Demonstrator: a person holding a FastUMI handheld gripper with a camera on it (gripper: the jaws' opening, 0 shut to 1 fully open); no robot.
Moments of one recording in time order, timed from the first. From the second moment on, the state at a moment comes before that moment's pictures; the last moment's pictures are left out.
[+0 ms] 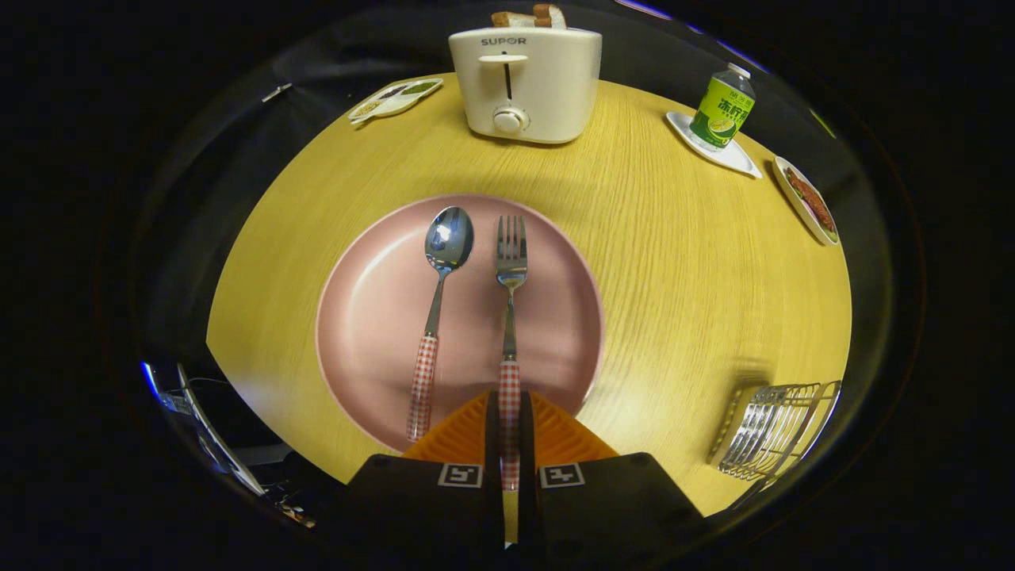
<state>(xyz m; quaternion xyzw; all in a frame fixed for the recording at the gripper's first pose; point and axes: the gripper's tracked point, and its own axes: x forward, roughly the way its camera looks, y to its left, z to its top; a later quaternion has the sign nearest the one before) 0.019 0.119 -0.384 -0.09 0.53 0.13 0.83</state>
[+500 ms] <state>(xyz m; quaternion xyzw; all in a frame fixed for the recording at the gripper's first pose) -0.028 0.029 -0.285 -0.10 0.50 0.20 0.84</state>
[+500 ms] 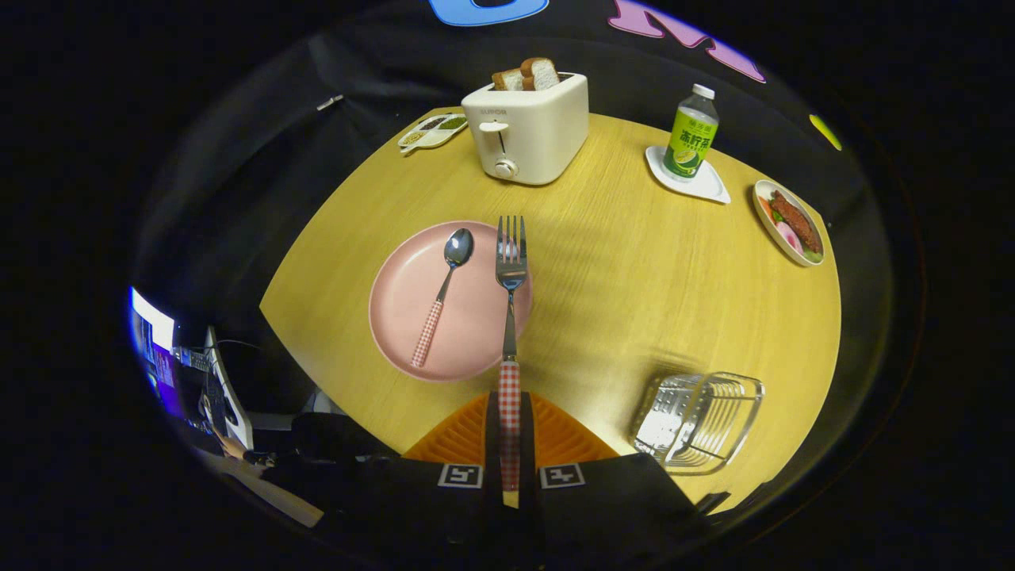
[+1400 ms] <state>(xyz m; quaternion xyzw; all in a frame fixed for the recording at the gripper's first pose) -0.072 -0.172 -0.261 -0.33 0.68 0.21 0.62</state>
